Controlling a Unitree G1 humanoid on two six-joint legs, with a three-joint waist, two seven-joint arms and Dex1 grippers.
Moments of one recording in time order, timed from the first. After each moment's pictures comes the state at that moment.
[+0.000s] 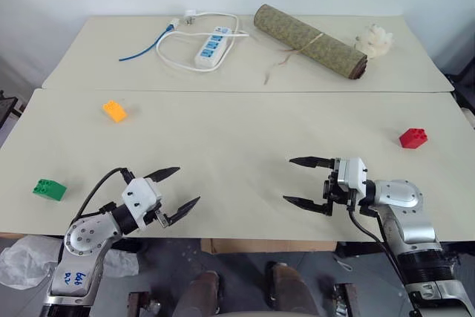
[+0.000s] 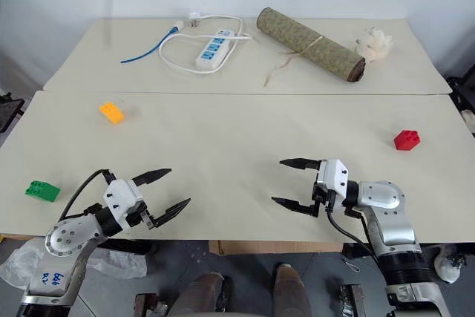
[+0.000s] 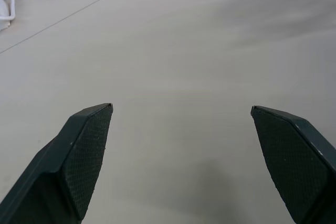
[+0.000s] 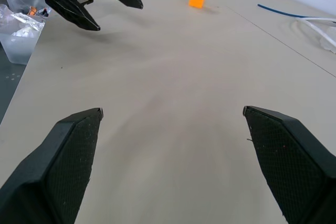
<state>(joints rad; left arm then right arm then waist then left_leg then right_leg) 0.11 0.54 0.11 -0.22 -0.24 -0.07 -0.72 -0.24 -0.56 0.00 0.12 0.38 -0.21 1.26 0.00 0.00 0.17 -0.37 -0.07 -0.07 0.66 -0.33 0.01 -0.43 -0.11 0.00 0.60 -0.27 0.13</state>
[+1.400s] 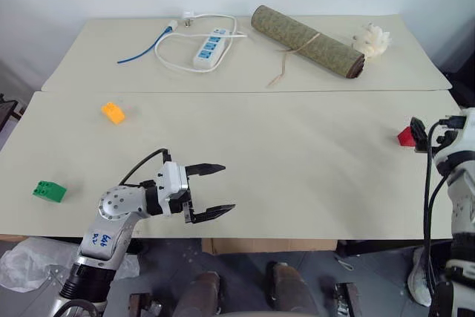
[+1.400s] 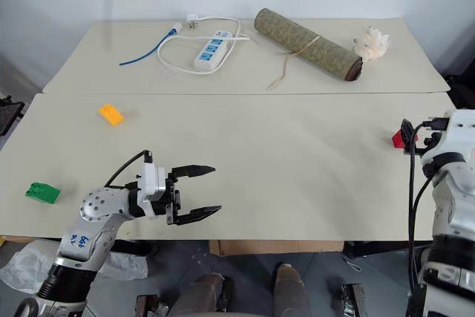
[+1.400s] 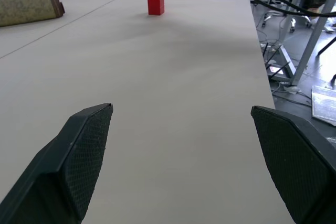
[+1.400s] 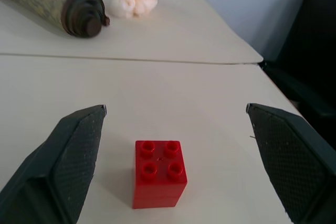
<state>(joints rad) -0.14 0.52 -0.06 -0.18 -0.40 0.05 -1.00 -0.43 -0.69 -0.43 0.40 0.29 0.25 0.29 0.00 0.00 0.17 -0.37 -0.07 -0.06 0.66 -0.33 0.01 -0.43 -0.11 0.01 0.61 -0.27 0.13</state>
